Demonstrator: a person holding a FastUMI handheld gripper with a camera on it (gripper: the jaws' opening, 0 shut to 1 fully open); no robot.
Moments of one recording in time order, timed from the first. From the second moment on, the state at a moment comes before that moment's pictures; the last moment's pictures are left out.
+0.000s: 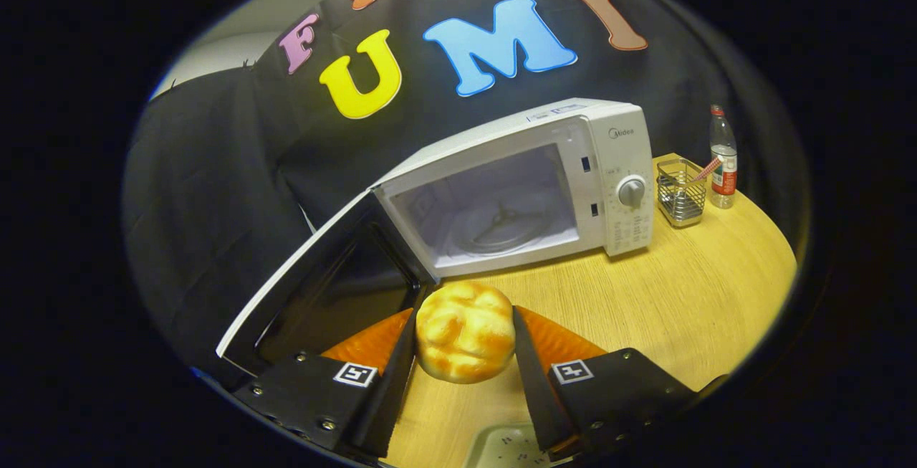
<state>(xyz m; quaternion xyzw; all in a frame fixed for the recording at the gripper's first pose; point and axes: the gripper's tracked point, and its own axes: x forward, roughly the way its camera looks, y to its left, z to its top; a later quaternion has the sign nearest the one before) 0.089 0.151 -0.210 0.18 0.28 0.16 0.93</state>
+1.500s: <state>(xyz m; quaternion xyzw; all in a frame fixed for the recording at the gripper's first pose) 0.324 0.171 -0.309 0.28 0.21 0.00 0.94</state>
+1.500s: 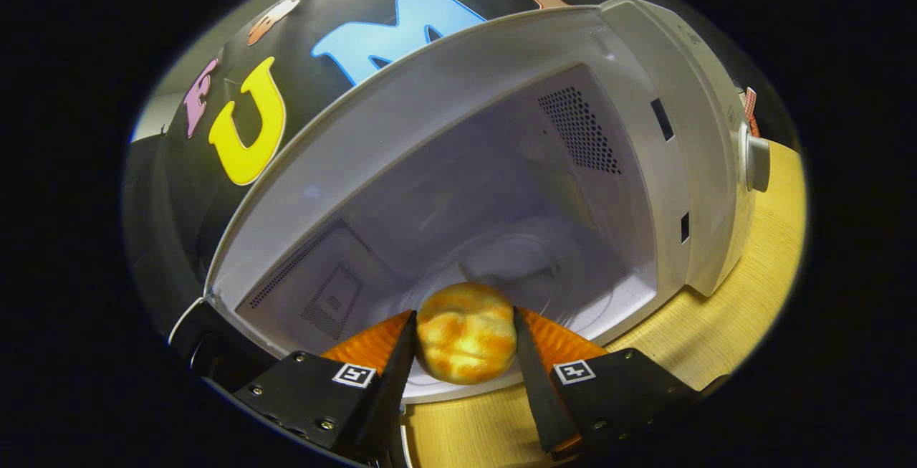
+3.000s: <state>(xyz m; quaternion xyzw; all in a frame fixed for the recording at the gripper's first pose) 0.110 0.156 -0.112 0.12 0.09 0.12 0.98</state>
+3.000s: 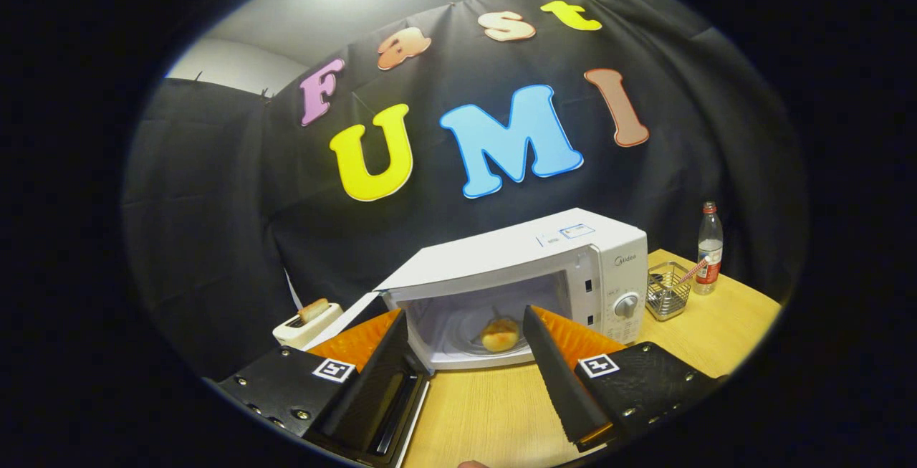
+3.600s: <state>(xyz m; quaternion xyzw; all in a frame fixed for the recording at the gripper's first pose) -0.027 0.257 -0.066 0.07 0.06 0.28 0.96</state>
